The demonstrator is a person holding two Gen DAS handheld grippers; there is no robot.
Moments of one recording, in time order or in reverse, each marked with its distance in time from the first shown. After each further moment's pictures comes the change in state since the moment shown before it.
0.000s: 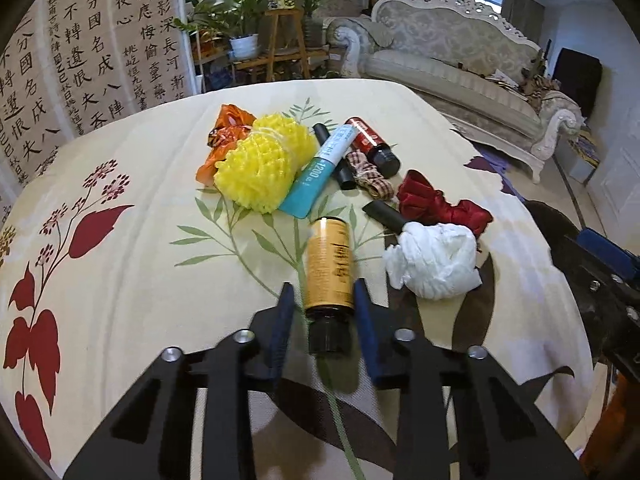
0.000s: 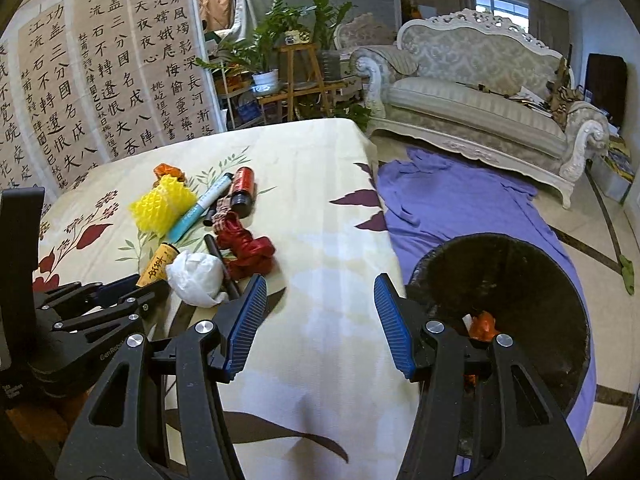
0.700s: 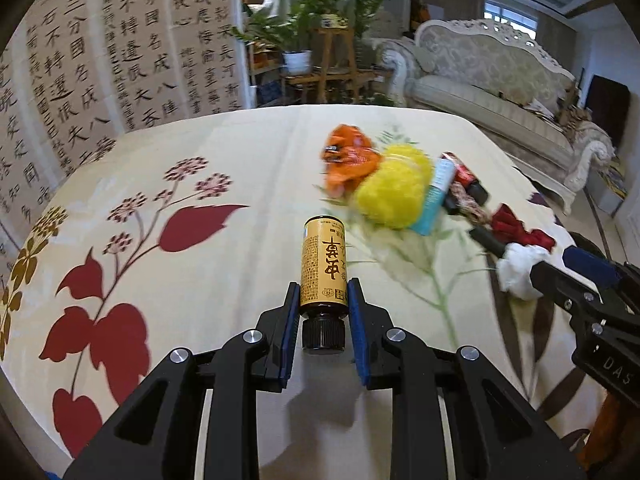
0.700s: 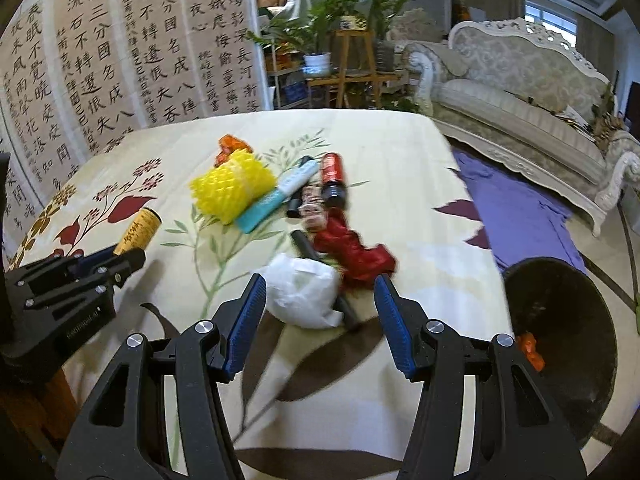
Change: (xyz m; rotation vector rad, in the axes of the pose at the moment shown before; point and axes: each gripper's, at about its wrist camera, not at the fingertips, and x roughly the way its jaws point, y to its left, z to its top) left arm -0.026 0.074 -0.006 -0.096 -0.074 0.130; right arm 0.028 0.073 0.007 -0.132 0.057 0.100
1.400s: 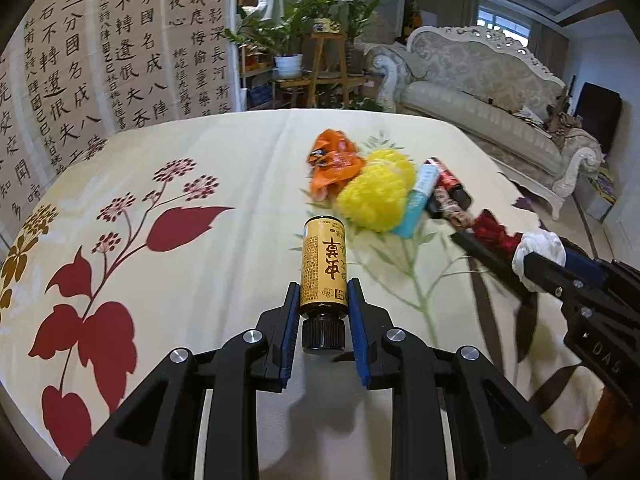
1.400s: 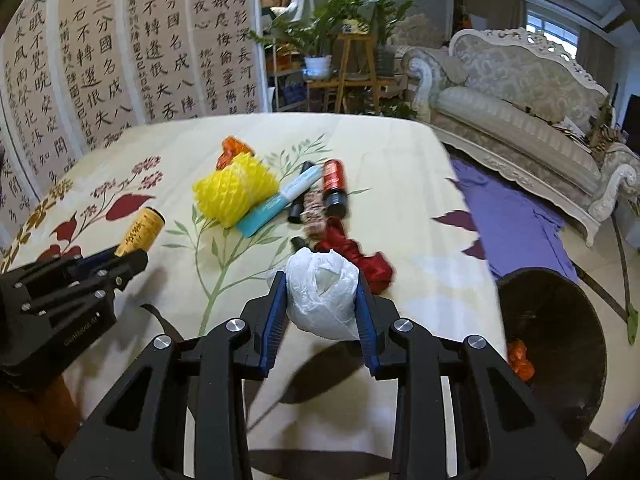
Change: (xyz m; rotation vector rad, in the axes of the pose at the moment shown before) left arm -0.005 -0.007 -0.001 0.006 -0.019 -0.067; right arm -0.012 -0.002 0.004 -0.015 -0.018 -0.036
